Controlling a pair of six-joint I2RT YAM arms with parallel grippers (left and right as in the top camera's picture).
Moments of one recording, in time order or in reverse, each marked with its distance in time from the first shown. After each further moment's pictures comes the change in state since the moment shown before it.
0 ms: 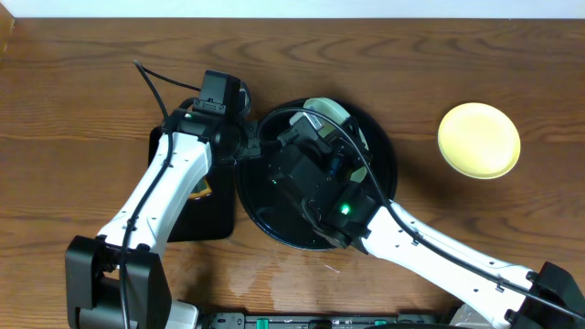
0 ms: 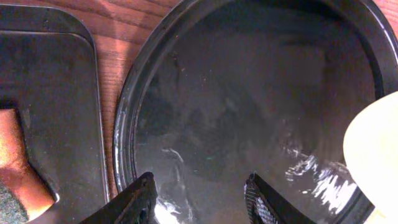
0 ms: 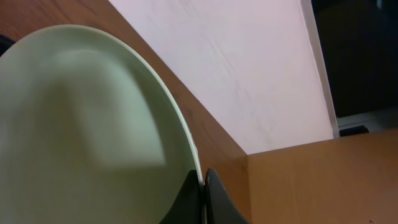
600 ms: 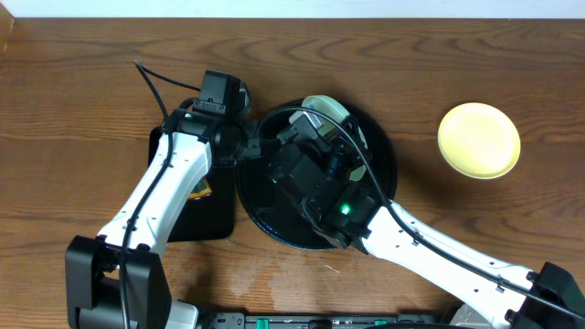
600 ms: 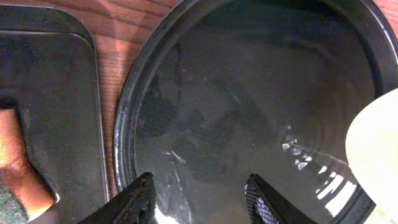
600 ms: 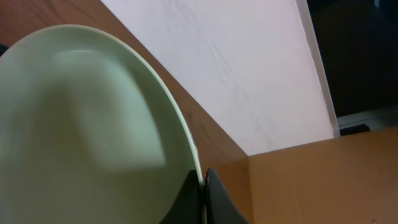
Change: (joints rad) left arm 0.000 0.000 0.000 0.000 0.000 0.000; right arm -0.001 -0.001 0.000 0.027 0.004 -0.003
